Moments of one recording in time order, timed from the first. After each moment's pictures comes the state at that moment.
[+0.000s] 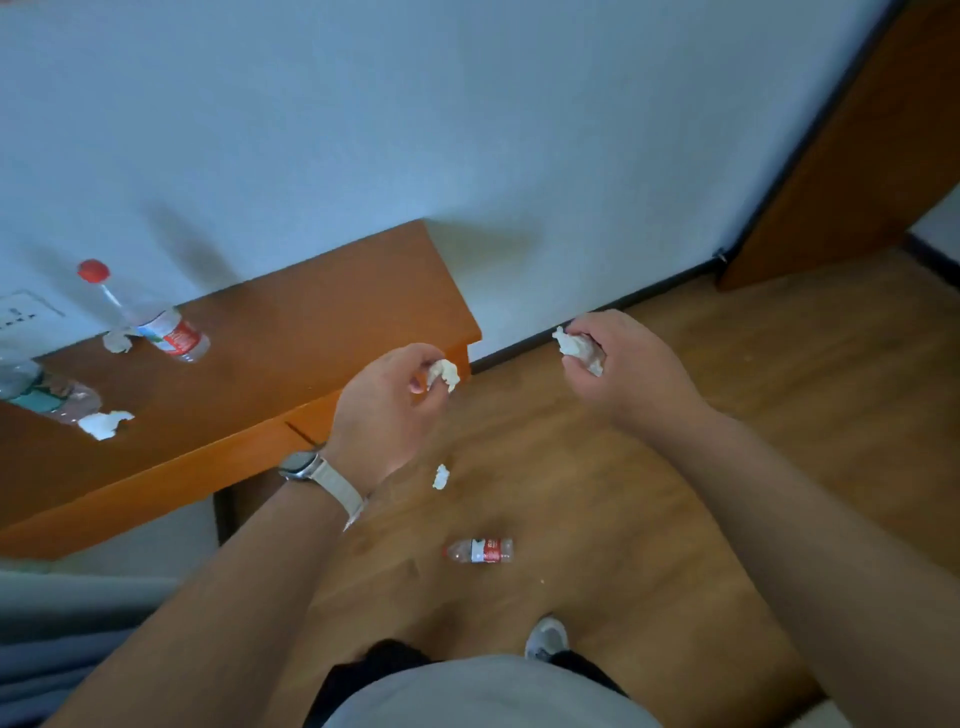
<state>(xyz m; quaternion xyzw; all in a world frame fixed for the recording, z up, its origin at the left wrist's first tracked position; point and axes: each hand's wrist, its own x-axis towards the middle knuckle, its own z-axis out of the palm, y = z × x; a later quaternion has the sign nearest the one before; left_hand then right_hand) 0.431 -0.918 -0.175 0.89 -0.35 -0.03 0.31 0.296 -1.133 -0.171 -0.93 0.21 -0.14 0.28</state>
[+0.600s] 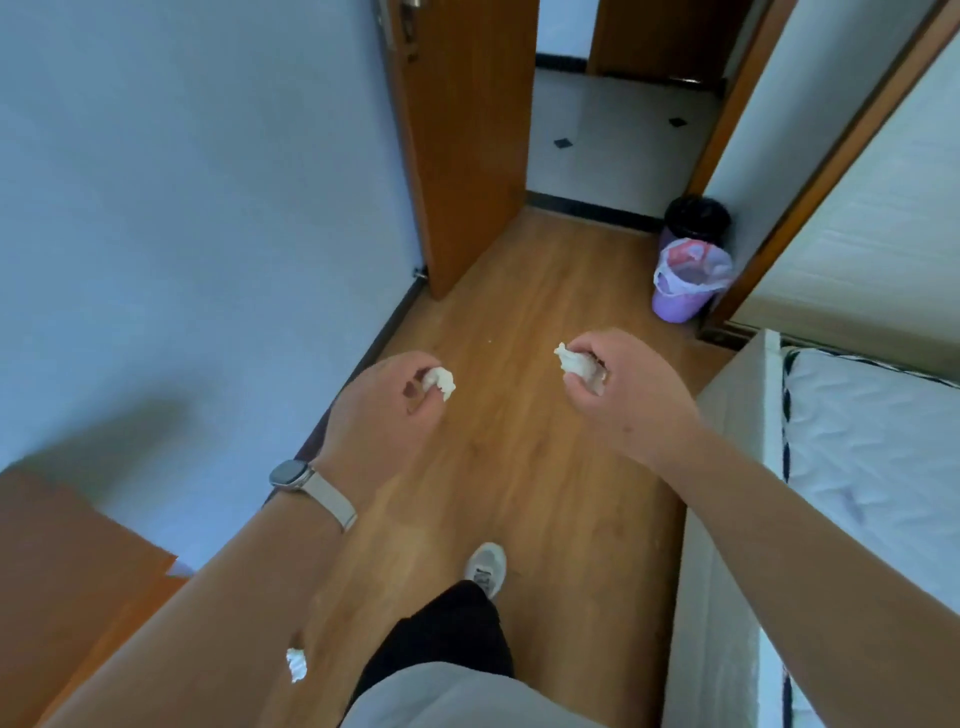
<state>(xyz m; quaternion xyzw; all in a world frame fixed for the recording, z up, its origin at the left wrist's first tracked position) 0.288 -1.250 -0.163 0.69 -0.65 -0.15 0.29 0.038 -1.311 -0.153 -0.78 0.55 -0.23 0.20</state>
